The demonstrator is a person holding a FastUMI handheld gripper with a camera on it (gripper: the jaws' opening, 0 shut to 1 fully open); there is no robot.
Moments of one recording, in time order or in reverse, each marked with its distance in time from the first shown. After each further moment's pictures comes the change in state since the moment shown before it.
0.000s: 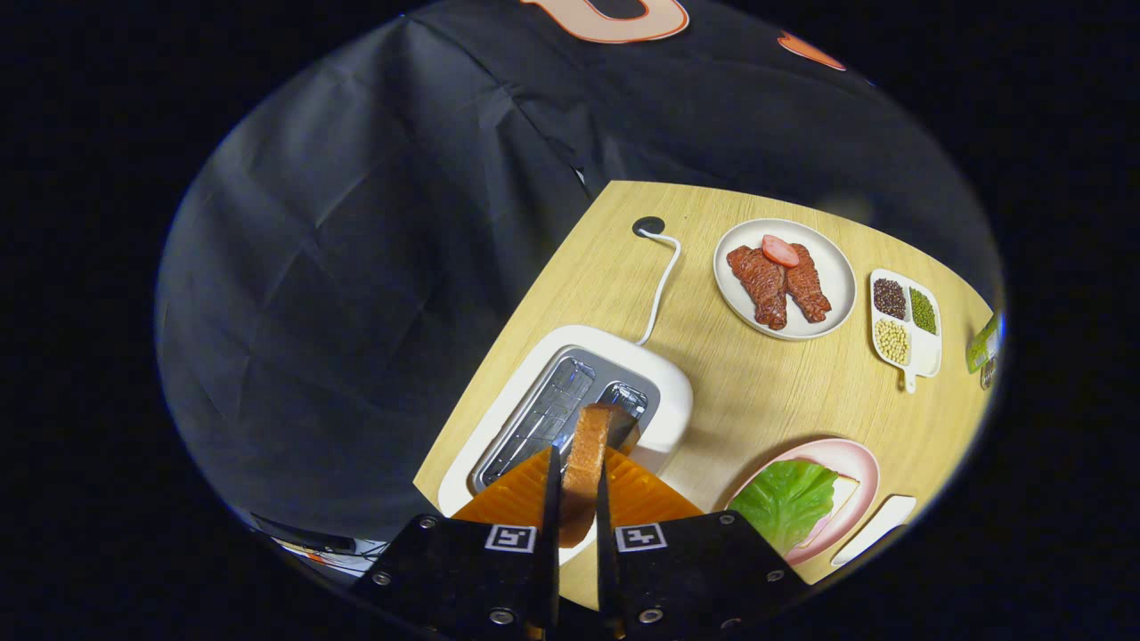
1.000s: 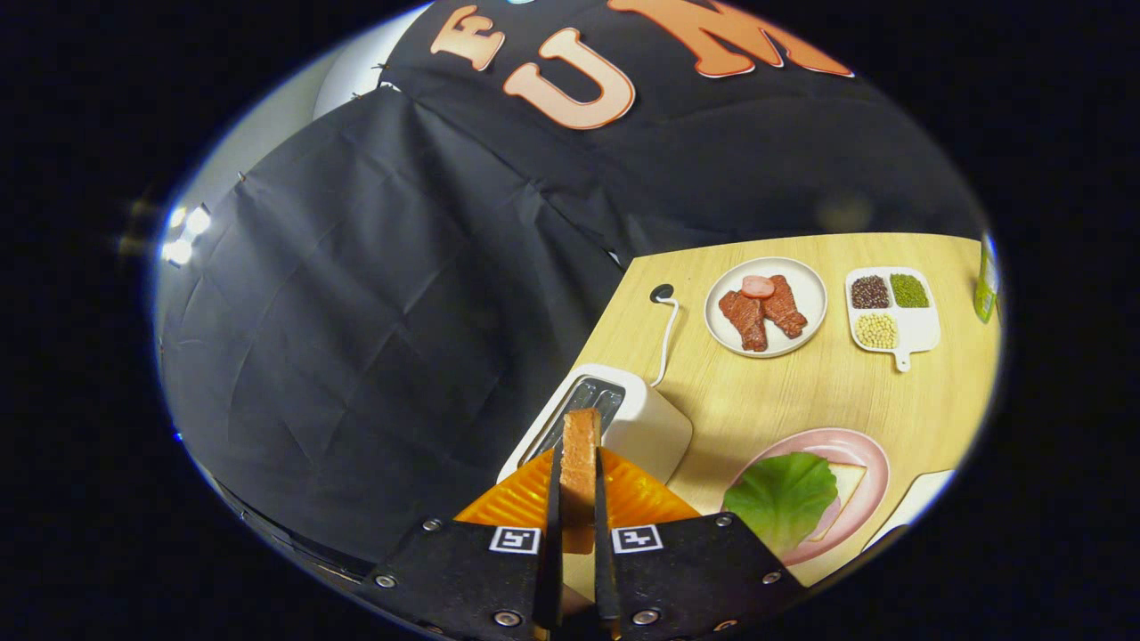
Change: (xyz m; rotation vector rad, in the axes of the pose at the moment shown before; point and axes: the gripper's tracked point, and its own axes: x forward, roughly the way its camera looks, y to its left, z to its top) arm -0.102 -0.048 -0.014 0.142 -0.286 0.250
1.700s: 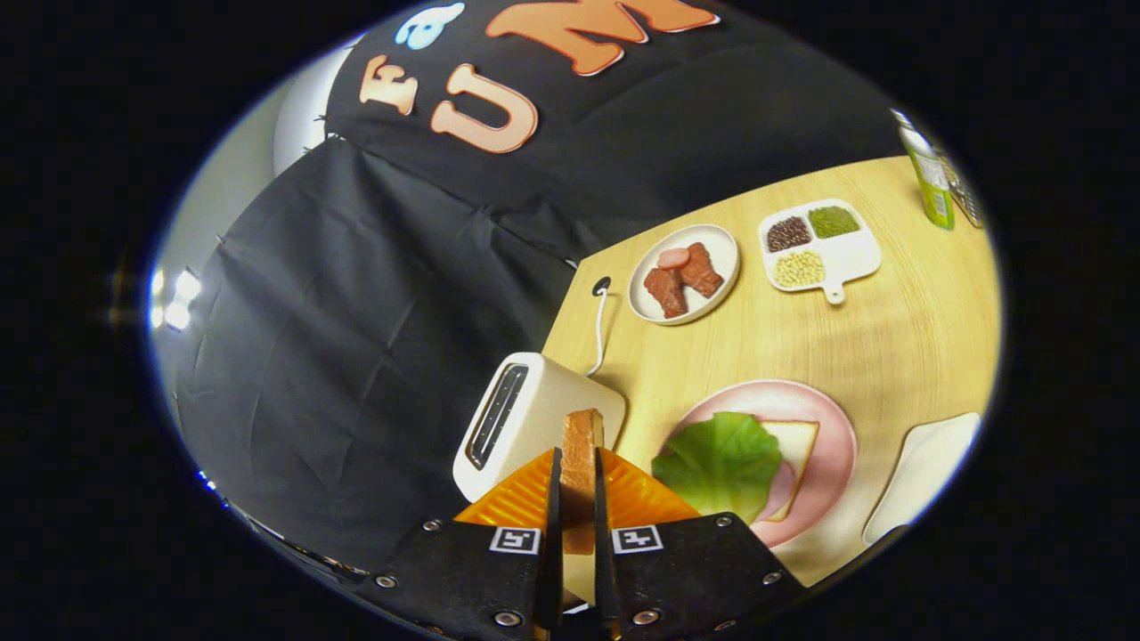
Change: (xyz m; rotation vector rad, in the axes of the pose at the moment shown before) arm -0.027 -0.107 -0.042 0.184 -0.044 -0.007
